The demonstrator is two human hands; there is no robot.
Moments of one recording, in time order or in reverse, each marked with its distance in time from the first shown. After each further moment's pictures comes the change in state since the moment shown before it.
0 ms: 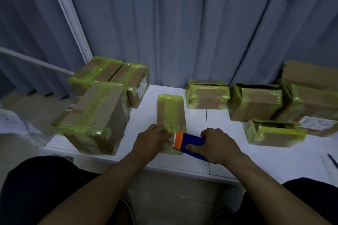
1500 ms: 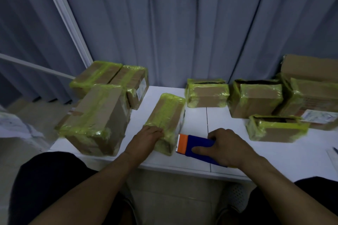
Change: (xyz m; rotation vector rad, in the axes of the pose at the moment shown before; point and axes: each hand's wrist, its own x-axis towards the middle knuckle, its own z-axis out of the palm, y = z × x) left_hand -0.012 -0.025 0.011 -0.032 0.038 0.070; right_hand -0.023 0.028 -0.007 0.136 -0.006 -0.018
